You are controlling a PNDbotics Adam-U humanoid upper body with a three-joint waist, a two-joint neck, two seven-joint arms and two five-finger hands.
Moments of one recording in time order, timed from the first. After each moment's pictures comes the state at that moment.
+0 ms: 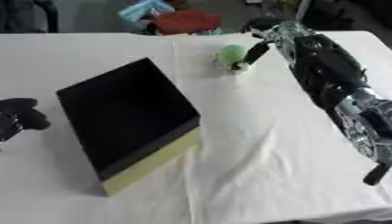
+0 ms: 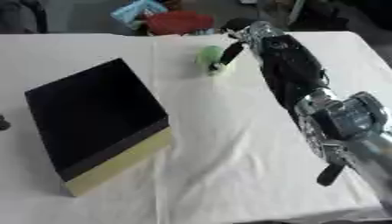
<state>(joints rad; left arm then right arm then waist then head) -0.31 0.30 -0.13 -1.83 0.08 -0.03 -0.38 -1.18 -0.50 -0.05 -0.41 1.48 -0.18 0.30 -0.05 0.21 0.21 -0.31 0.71</state>
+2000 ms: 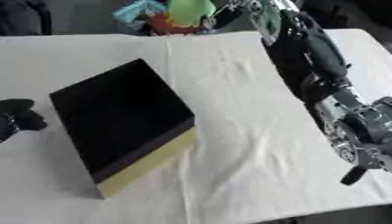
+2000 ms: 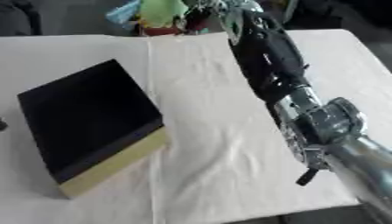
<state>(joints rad) -0.31 0.30 -0.13 -1.83 0.08 -0.03 -0.38 -1.19 -0.42 0.08 -0.84 0.95 -0.48 0.27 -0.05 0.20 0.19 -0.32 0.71</state>
